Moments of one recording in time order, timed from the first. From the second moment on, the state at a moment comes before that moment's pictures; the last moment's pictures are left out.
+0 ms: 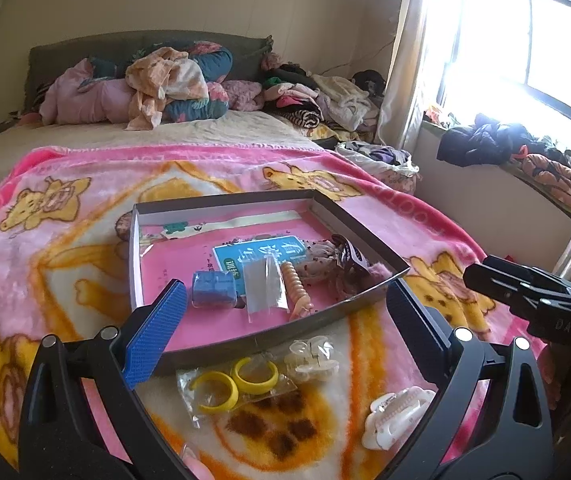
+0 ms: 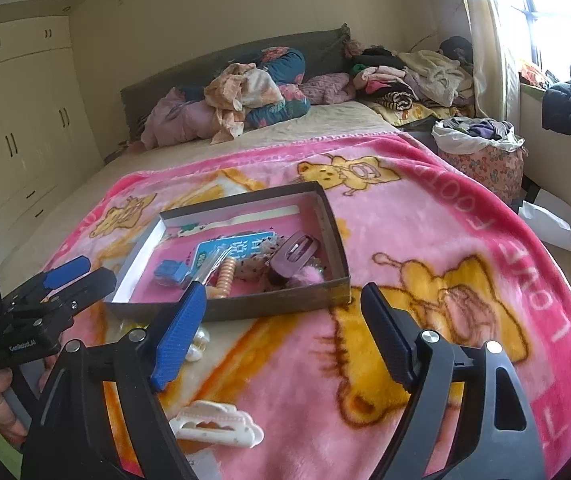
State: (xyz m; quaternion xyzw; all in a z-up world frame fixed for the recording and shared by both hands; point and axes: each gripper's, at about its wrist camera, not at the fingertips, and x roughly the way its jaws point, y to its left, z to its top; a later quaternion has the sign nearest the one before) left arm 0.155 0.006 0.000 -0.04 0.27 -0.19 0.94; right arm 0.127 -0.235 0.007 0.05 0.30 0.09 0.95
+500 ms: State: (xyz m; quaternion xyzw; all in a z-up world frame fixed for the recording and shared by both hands) left arm 0.135 0.021 -0.012 -0.03 0.28 -0.19 0.94; right arm 0.084 -0.216 -0.008 0.04 0.32 0.11 0.94
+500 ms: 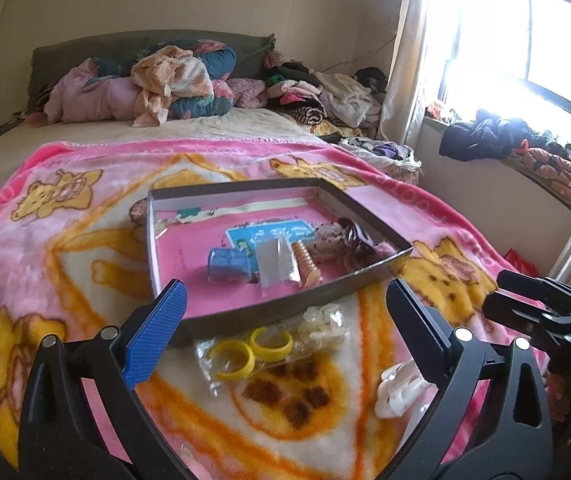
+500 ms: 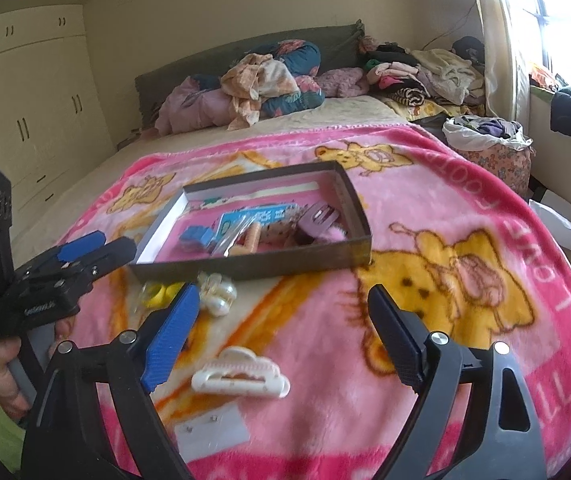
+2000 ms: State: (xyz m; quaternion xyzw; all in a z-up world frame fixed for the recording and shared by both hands) left arm 0.131 0.016 -0.074 0.03 0.36 -0.16 0.92; right arm 0.052 -0.154 -0.091 -0.02 0.44 0.17 0.88
